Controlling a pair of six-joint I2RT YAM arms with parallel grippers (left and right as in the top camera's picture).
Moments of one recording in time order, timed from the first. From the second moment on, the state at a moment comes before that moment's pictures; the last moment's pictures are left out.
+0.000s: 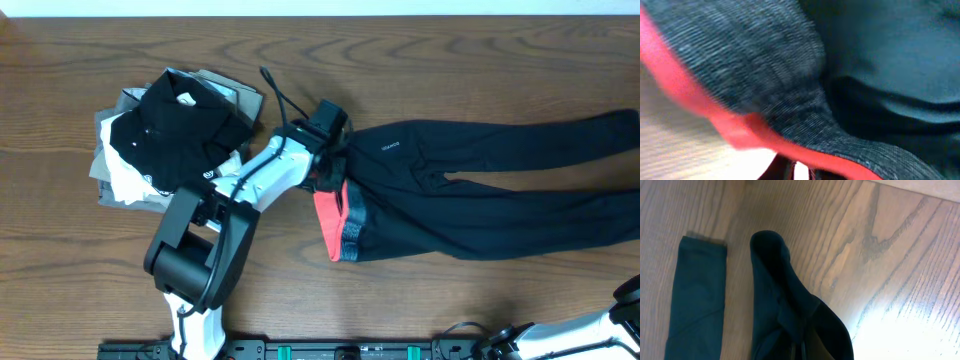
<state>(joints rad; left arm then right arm) -0.51 1.98 1.29 -0.65 0.14 -0.33 -1.00 1.87 1.63 -0.85 -0.08 0.33</state>
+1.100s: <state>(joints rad) -0.31 1.96 1.34 -0.73 0.52 -0.31 -0.98 1.87 1.63 -0.86 -0.08 0.33</state>
